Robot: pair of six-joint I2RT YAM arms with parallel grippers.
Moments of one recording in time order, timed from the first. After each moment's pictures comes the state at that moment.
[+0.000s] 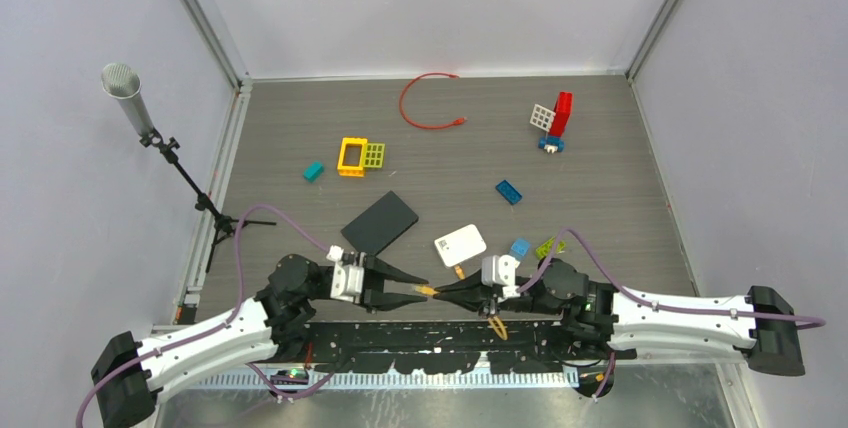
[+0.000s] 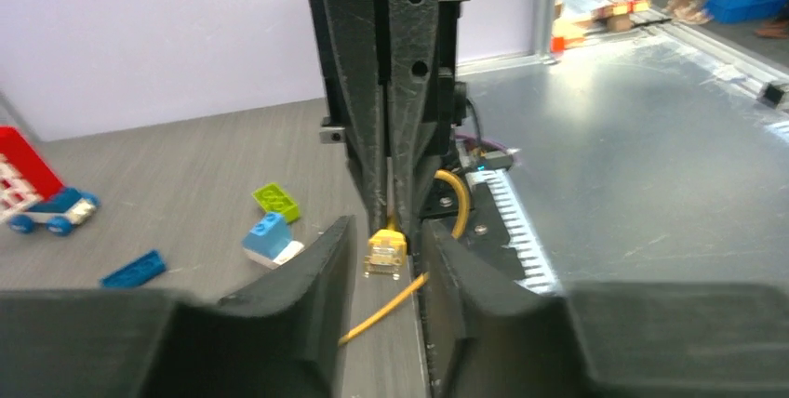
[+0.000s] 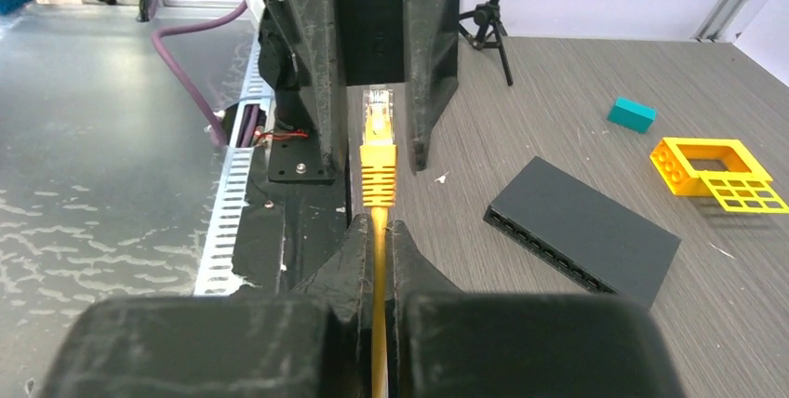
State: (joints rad) left arm -0.99 0.58 0.17 0.68 0.68 -0.01; right arm 1.33 0.65 0.27 0.46 -0.15 -0.08
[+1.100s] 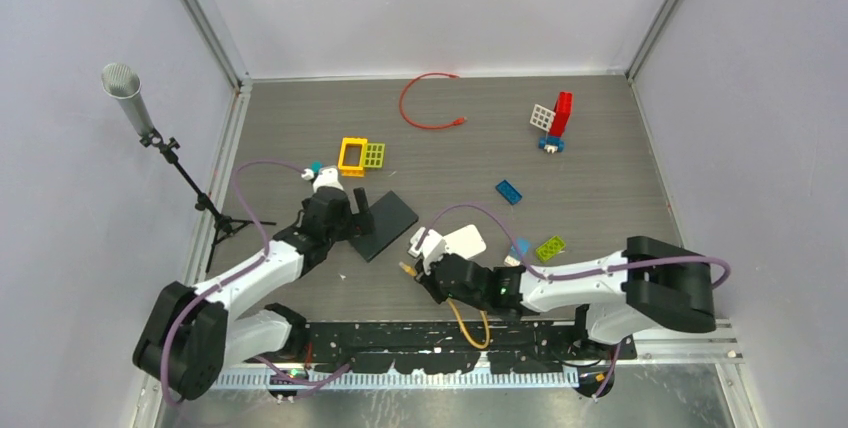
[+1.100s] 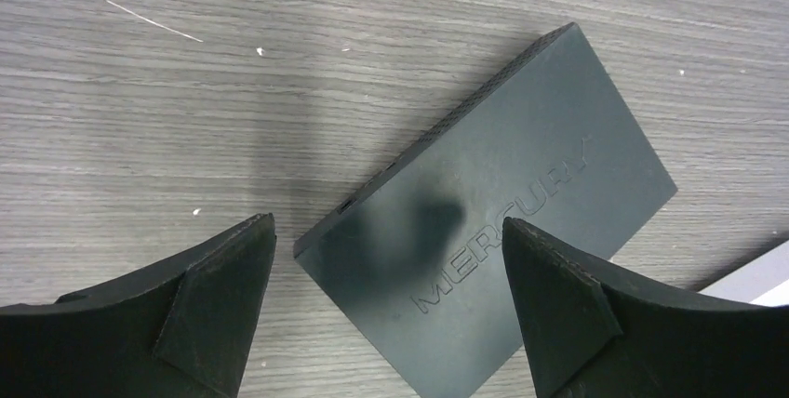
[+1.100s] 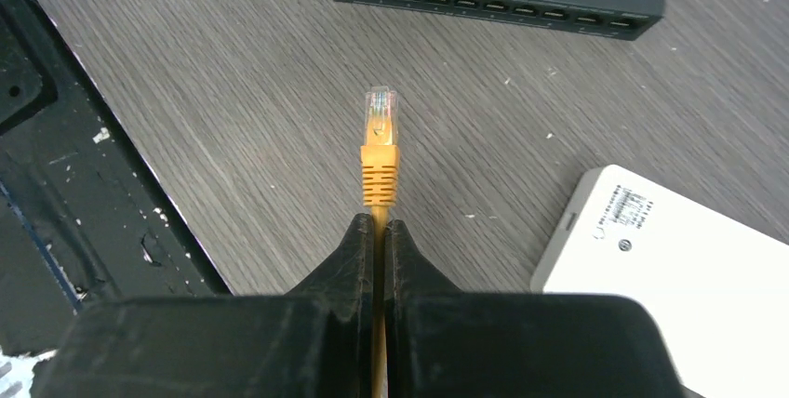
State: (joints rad) left arm -0.47 1.08 0.45 -0.07 -0.24 -0.54; right arm 1.32 1.37 0.54 0.29 0.33 0.26
